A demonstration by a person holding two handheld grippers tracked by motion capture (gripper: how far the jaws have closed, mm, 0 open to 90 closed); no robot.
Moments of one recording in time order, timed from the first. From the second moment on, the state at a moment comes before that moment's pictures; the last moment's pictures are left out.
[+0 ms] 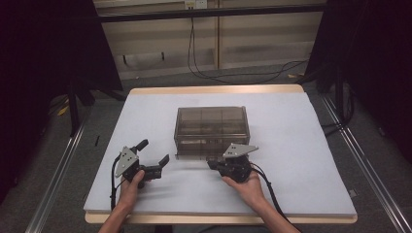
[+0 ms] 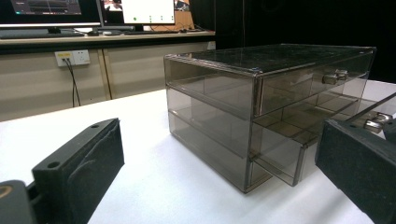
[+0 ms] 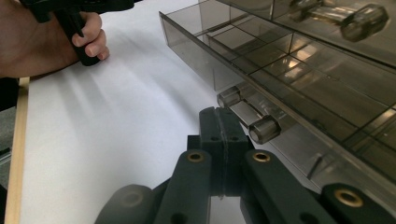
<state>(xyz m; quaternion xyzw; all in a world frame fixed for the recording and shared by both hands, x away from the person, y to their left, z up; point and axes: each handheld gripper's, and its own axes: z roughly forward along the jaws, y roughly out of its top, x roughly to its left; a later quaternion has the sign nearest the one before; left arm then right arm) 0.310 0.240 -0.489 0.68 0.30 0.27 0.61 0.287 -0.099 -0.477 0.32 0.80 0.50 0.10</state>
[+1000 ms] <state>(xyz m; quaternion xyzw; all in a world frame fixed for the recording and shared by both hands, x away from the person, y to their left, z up) 0.310 0.240 -0.489 0.68 0.30 0.27 0.61 0.296 -0.104 -0.475 0.33 0.79 0.50 0.10</state>
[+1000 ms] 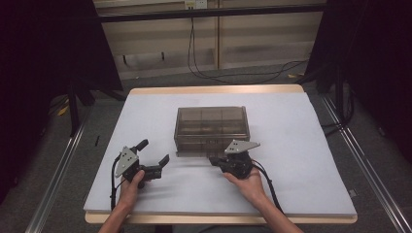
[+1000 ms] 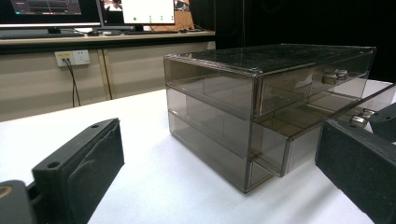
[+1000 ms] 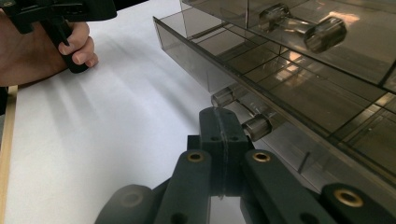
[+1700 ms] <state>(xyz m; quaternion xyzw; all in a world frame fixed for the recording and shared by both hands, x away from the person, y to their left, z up) 0.310 0.240 -0.489 0.68 0.30 0.27 0.61 0.301 -0.101 -0.475 0.34 0.79 0.49 0.11</state>
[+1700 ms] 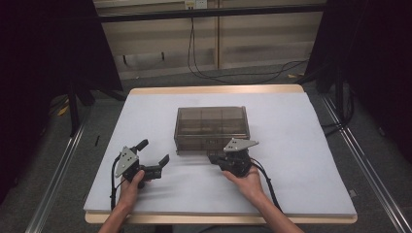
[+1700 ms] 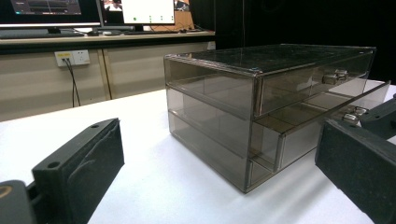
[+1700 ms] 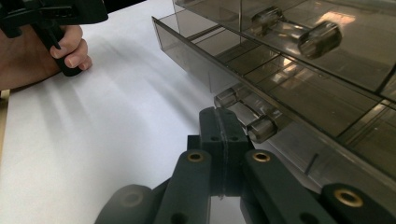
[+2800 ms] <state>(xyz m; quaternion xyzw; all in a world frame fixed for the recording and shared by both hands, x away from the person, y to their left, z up) 0.310 0.240 -0.489 0.68 0.30 0.27 0.61 0.311 -0.102 -0.475 0.35 0.79 0.49 0.11</state>
